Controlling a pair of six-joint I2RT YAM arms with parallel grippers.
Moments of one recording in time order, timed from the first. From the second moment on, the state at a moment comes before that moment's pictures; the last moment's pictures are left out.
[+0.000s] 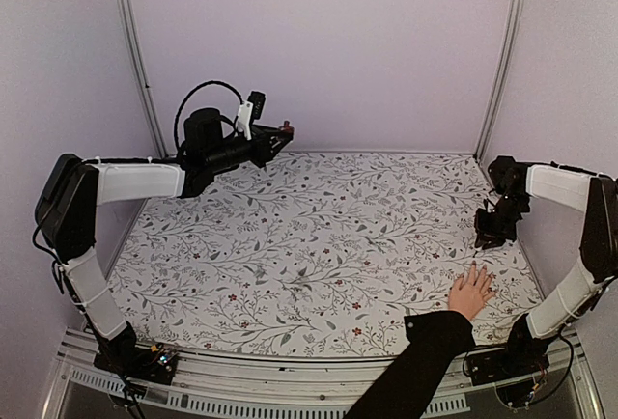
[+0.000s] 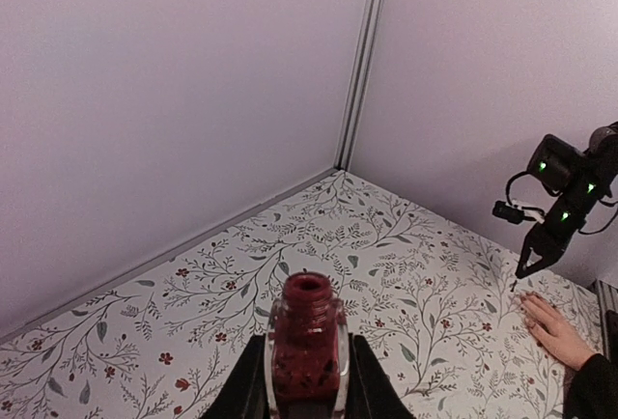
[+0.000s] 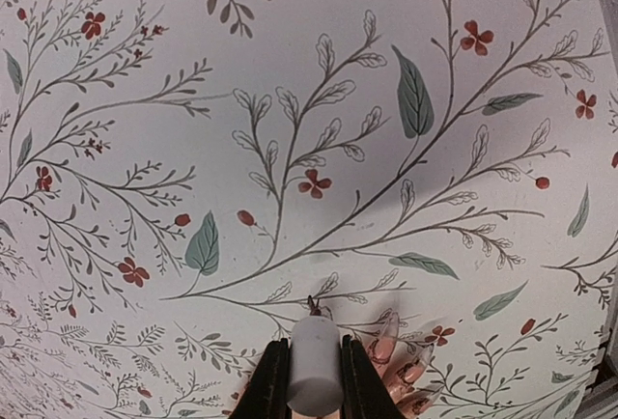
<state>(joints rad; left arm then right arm) -0.49 1.78 1.19 0.54 0.44 -0.13 0.01 1.55 1.01 -0.88 -0.04 0.32</state>
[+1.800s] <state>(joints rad) -0.49 1.78 1.19 0.54 0.44 -0.13 0.01 1.51 0.98 -0.91 -0.06 0.32</state>
